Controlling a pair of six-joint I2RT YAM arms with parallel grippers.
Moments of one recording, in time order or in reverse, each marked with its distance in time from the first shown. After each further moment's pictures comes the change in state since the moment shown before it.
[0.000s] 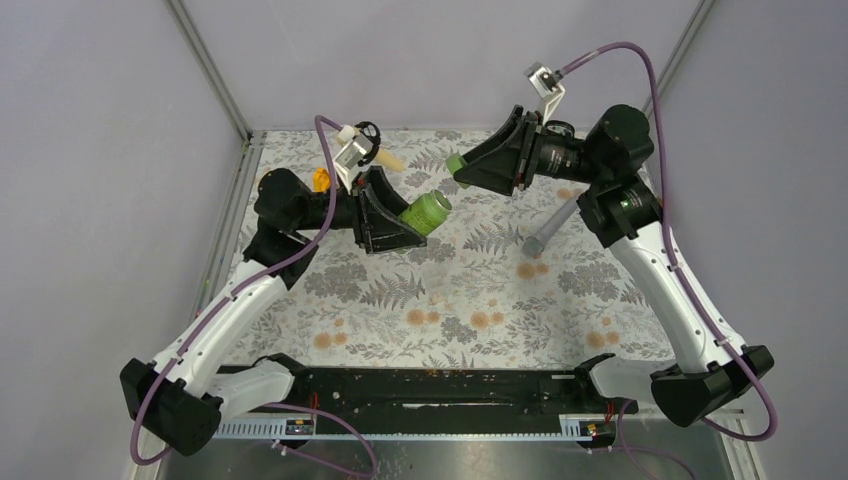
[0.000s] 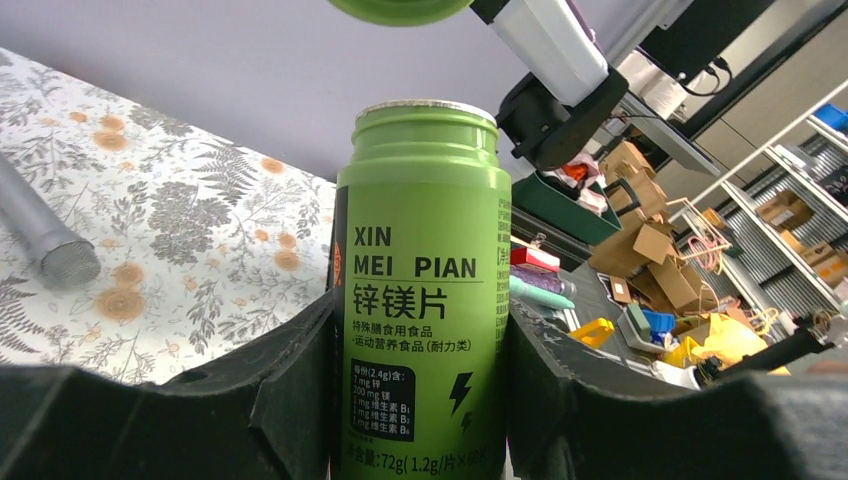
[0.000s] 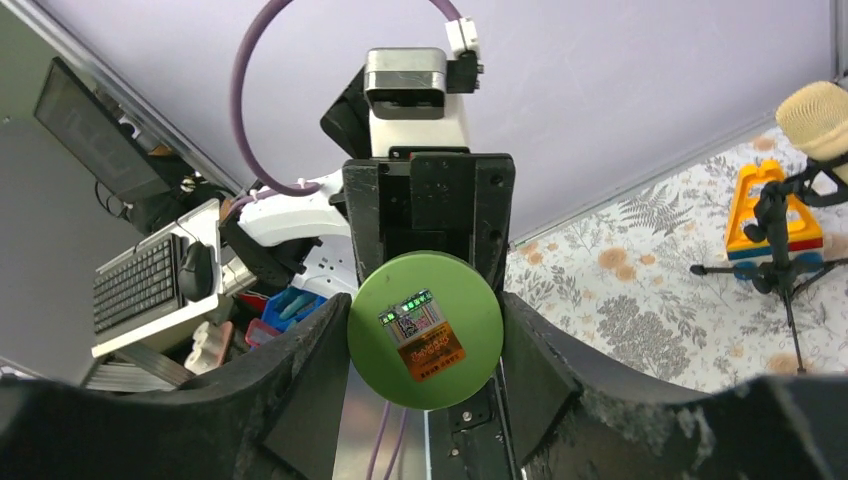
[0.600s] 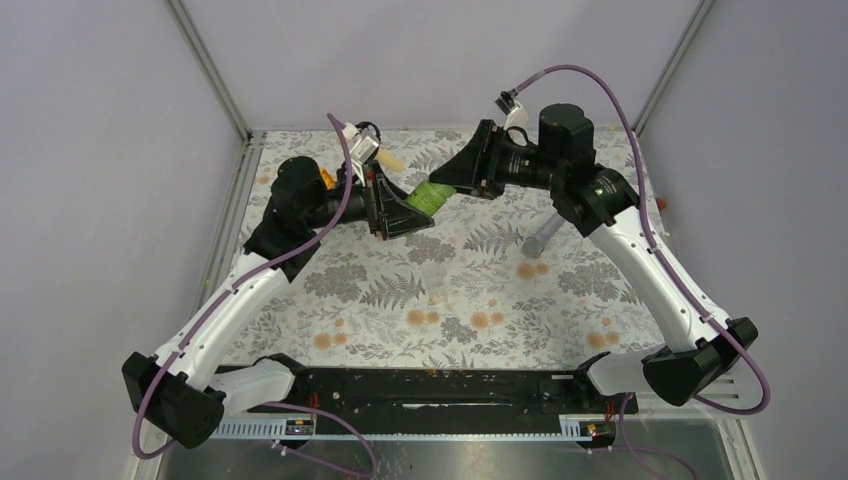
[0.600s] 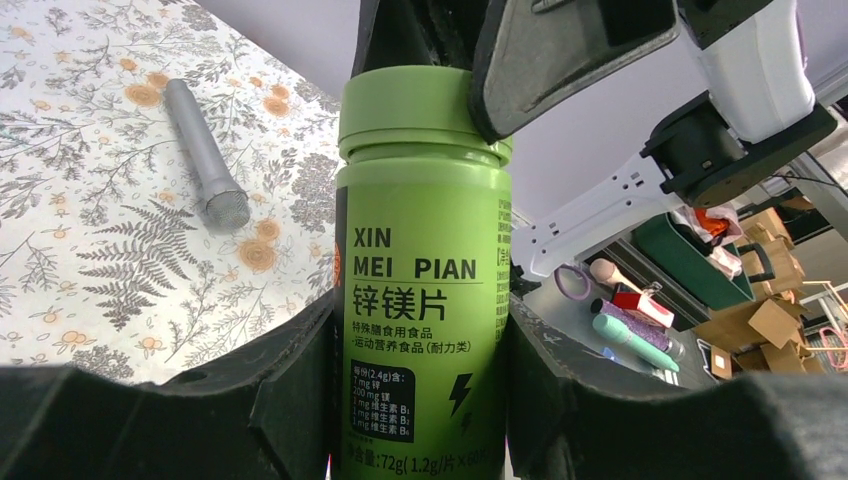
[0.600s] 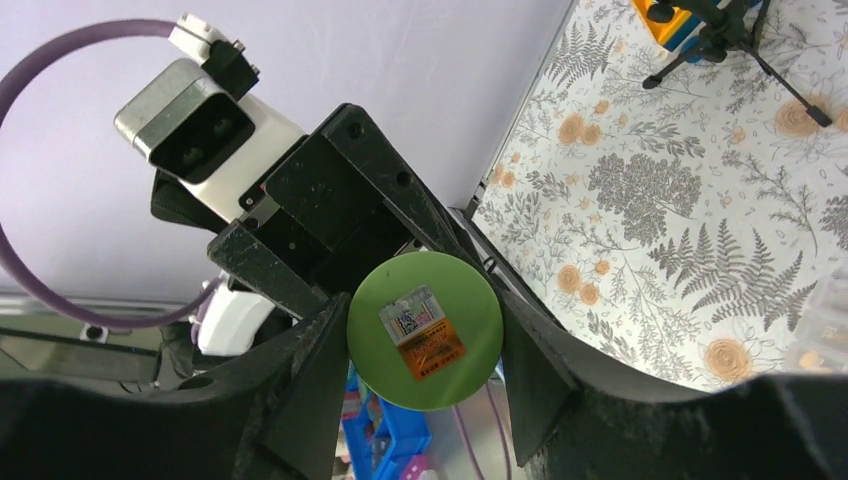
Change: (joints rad) left arm 0.000 0.039 0.063 -0.325 -0.251 0.264; right arm 0.113 0.098 0.096 -0.489 0.382 0.146
